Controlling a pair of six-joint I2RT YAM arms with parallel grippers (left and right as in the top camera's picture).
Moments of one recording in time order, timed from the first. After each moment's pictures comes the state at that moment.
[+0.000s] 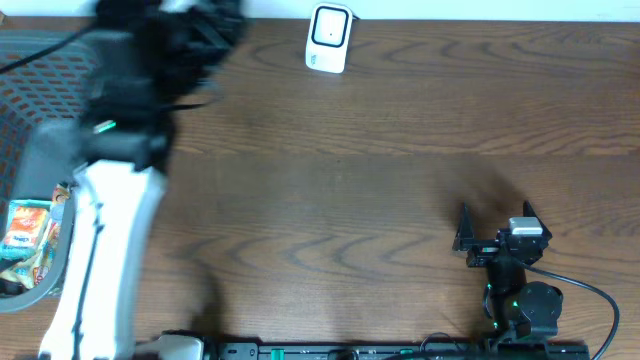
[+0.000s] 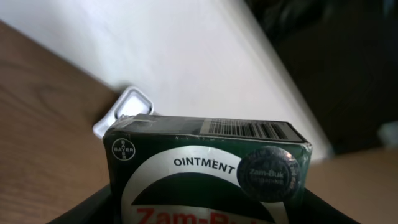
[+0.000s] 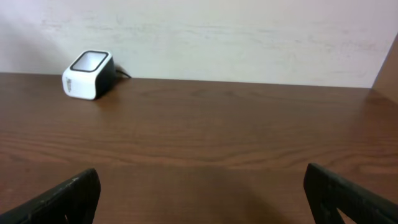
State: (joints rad) left arm -0.15 1.47 1.56 -0.44 0.30 -0.88; right arm 0.00 0.01 0.01 -0.07 -0.01 -0.03
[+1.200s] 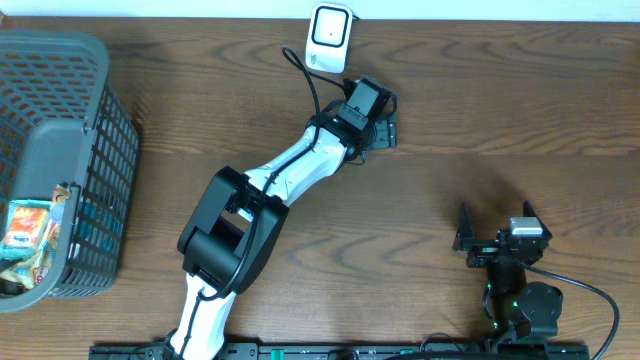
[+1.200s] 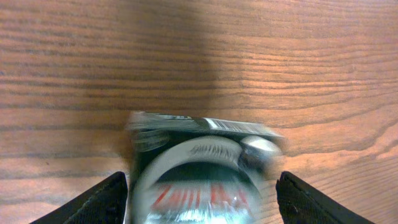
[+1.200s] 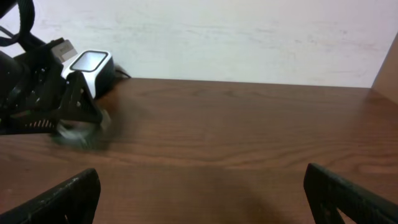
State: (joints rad) left arm -0.64 2.14 1.56 -0.33 0.03 -0.65; right arm 0.00 0.01 0.01 -0.07 -0.01 -0.03
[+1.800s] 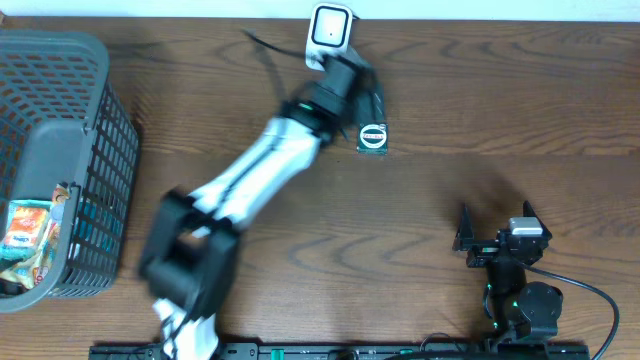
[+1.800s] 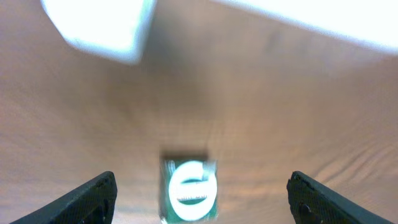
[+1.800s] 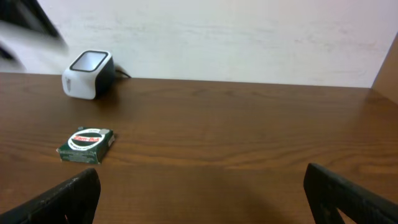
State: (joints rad) left arm -0.53 1.91 1.54 -0.36 0.02 -0.62; right arm 0.00 0.01 0.01 -0.07 -0.01 -0.03
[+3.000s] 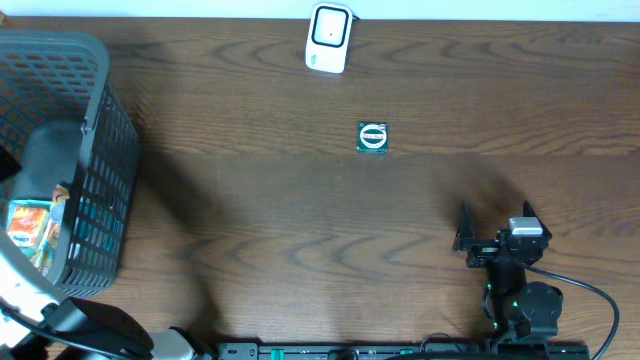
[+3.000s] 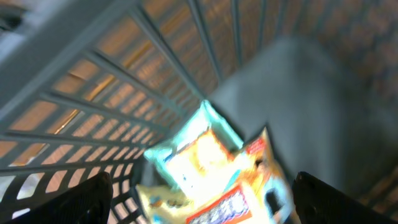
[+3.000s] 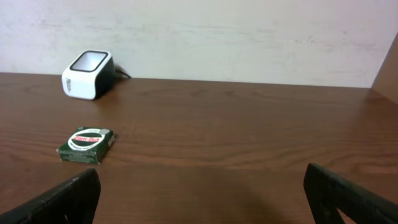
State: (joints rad) left arm 0.80 1.56 1.56 -0.95 -0.12 0.09; right arm 0.00 0.01 0.01 -0.07 -0.01 -0.03
